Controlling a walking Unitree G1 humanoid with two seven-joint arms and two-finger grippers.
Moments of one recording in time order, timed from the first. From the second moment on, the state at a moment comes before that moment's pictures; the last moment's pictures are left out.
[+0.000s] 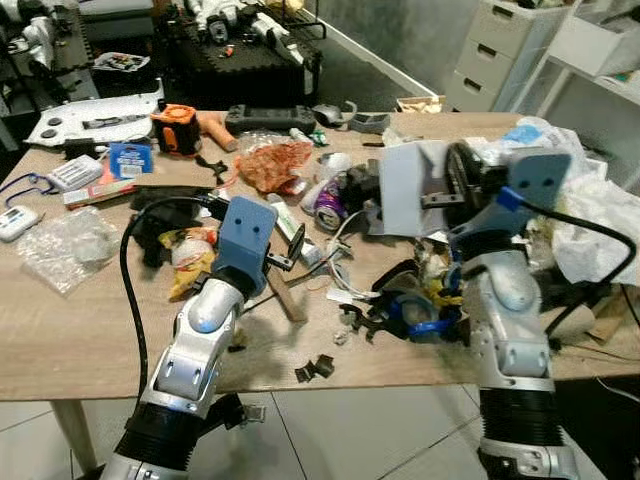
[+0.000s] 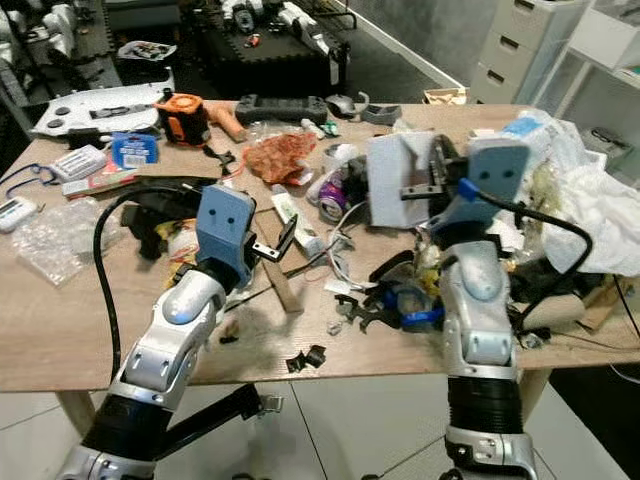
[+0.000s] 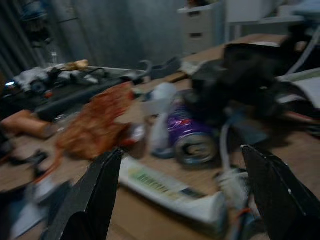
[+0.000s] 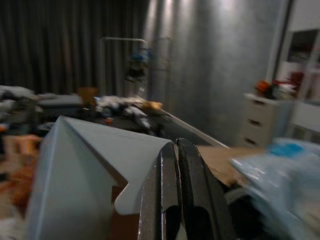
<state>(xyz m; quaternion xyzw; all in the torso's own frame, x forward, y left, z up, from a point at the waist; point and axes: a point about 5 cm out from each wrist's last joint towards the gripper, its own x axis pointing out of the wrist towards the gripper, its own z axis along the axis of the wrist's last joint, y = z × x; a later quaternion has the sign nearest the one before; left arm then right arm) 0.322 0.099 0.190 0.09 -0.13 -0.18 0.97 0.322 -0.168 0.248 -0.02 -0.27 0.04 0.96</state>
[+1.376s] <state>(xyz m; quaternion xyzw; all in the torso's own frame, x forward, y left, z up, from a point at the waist) 0.321 0.095 0.189 0.05 -0.12 -0.20 0.97 0.316 -0.163 0.250 -0.02 -0.27 0.05 0.96</state>
